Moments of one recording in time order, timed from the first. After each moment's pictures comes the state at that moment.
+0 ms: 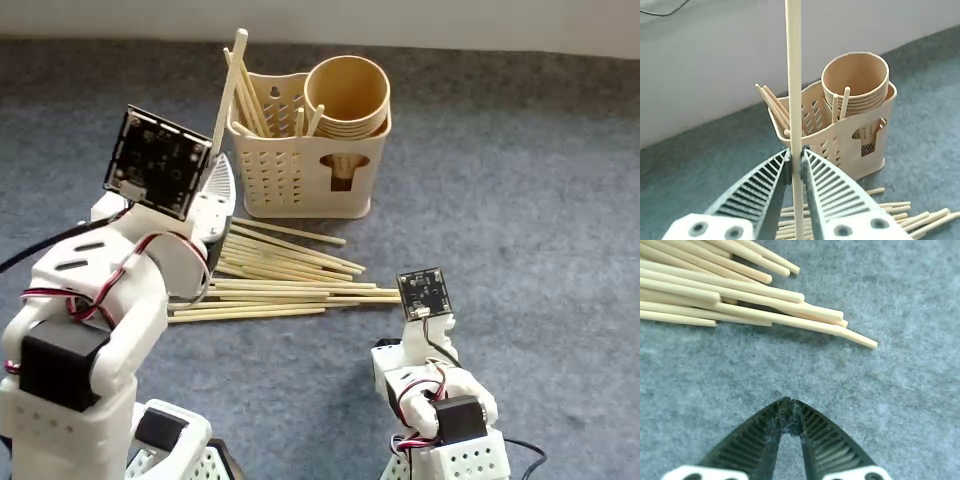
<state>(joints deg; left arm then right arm) 11.9 -52.9 13.0 71.0 -5.1 -17.3 -104.6 95.7 71.2 2.1</state>
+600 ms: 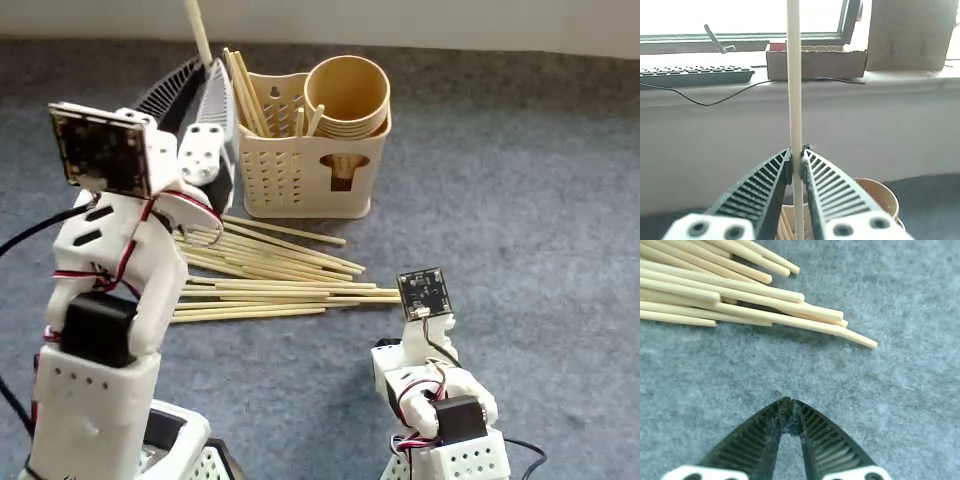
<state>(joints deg) 9.7 -52.8 26.1 29.9 5.5 -17.3 -104.6 95.7 71.2 2.1</state>
